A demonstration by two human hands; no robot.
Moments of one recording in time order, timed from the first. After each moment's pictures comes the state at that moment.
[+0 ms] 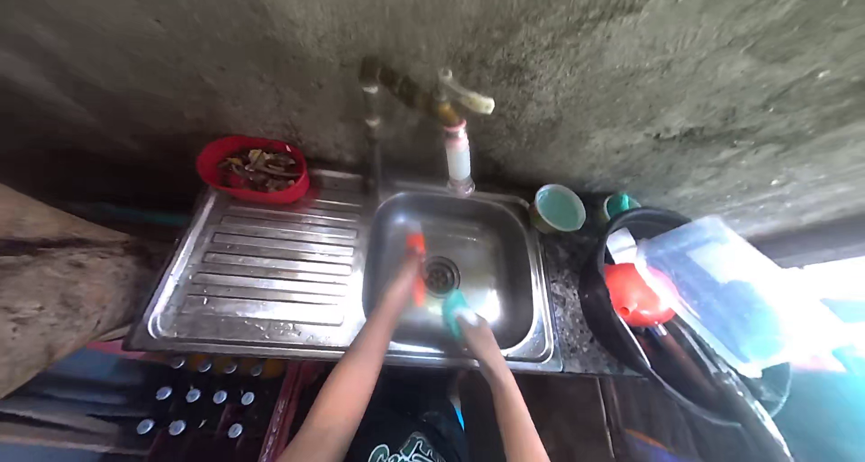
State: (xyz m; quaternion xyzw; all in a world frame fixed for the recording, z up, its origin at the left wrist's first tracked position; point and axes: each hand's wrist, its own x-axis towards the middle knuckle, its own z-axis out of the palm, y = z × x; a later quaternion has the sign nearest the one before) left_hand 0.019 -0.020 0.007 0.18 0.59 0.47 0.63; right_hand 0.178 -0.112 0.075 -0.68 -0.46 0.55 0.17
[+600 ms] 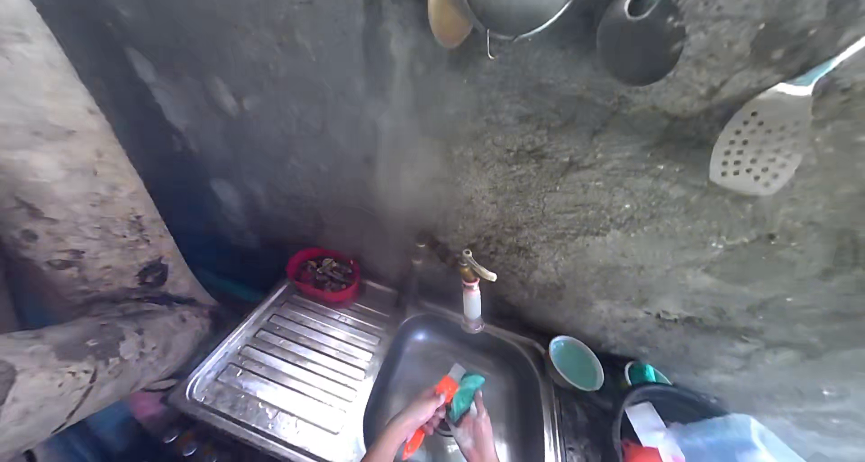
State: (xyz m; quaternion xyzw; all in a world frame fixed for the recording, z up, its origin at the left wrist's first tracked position) left_hand 0.025 -0.049 0.027 0.26 0.56 0.36 0.70; right_hand 0.163 -0.021 0.015 -0.46 -0.18 0.76 0.43
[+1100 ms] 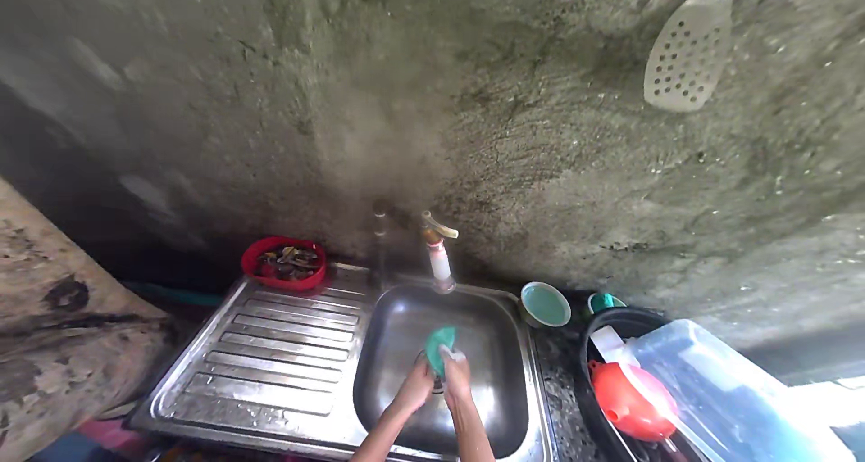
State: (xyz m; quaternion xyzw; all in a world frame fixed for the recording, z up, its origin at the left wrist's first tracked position) left_hand 0.048 -0.064 0.028 0.45 0.64 0.31 0.54; right_hand 0.141 -0.025 0.029 -0.61 -0.33 0.59 0.41
